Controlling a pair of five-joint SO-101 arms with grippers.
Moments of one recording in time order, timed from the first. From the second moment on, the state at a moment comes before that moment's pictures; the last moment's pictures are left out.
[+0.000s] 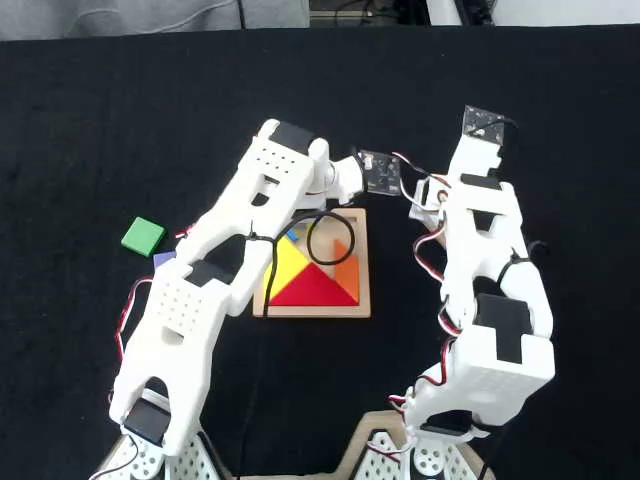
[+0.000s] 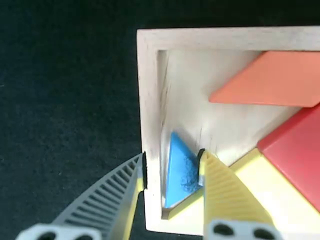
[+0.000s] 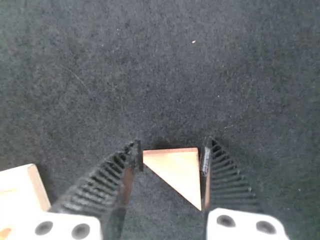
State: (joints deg) left arm 19.0 47.0 -38.5 82.0 -62.8; right arm 10.6 10.3 24.3 42.7 -7.3
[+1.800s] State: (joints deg) left arm 15.1 49.5 -48.9 94.5 -63.3; right arm 10.2 10.4 23.8 42.3 -7.3
